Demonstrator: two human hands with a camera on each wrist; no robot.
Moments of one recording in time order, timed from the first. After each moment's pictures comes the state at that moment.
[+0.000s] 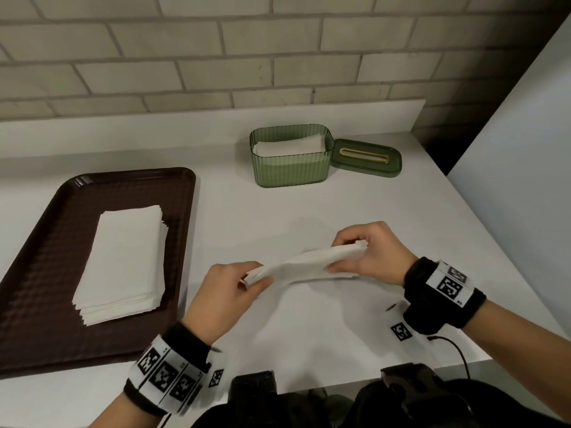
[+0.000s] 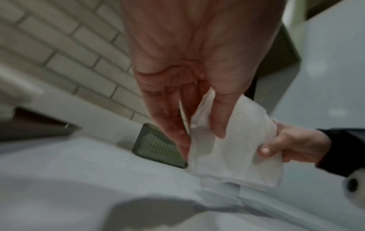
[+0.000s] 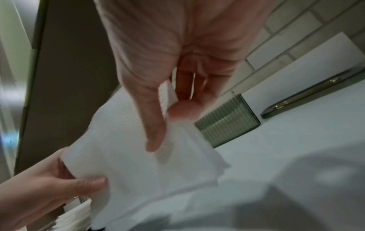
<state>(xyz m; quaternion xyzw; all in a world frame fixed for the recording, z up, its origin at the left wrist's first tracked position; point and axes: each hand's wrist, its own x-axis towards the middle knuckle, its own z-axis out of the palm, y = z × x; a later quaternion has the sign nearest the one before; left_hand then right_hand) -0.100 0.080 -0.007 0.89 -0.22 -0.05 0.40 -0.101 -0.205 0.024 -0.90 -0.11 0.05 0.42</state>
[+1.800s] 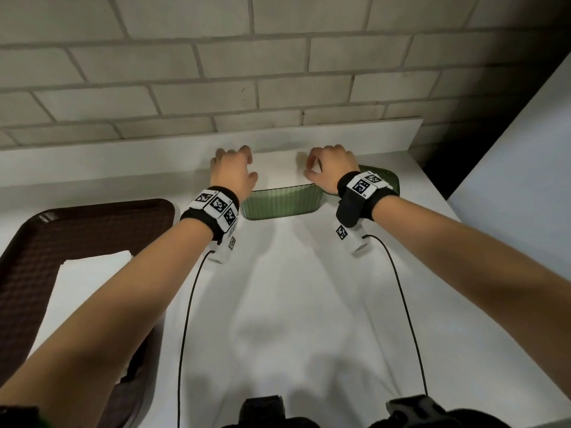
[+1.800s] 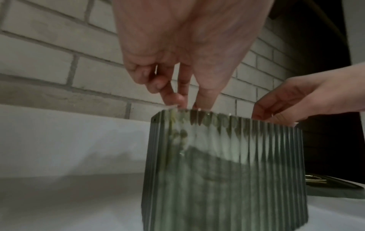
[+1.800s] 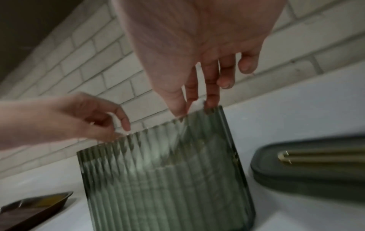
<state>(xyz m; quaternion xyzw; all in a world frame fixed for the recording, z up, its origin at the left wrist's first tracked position) 0.178 -0.017 0.030 0.98 -0.13 0.08 0.16 0.147 -0.233 0.037 -0.99 0.00 -0.05 0.11</state>
